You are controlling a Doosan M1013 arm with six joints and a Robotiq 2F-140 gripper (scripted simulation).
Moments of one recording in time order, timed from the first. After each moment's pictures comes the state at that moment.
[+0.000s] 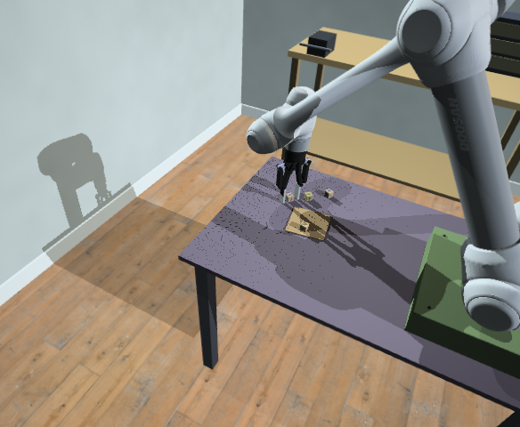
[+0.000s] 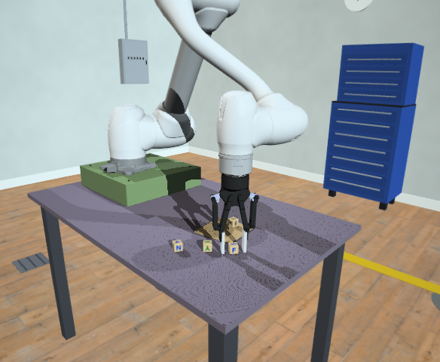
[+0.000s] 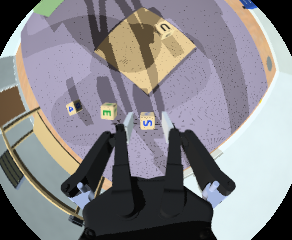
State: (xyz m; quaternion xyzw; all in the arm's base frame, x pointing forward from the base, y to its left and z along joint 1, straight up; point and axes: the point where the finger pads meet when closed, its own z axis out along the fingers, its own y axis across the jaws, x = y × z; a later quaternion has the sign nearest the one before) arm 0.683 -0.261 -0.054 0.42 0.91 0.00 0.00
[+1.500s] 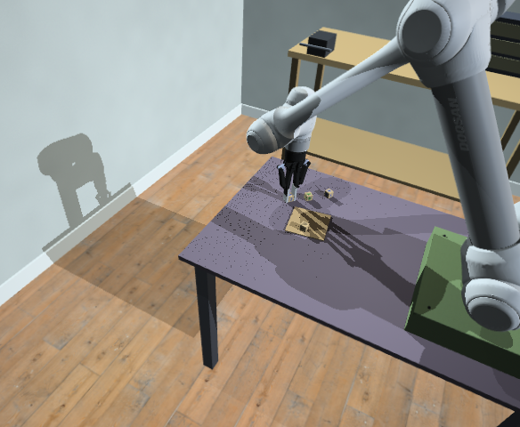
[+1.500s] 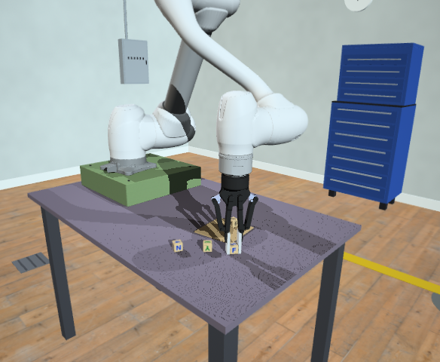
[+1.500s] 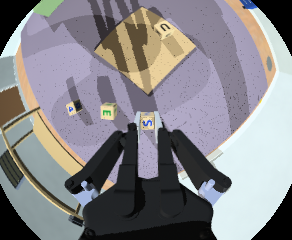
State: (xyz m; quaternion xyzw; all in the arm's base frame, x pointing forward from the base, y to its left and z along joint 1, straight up) arm 0.684 -0.261 -0.054 0.42 0.91 0.00 0.00
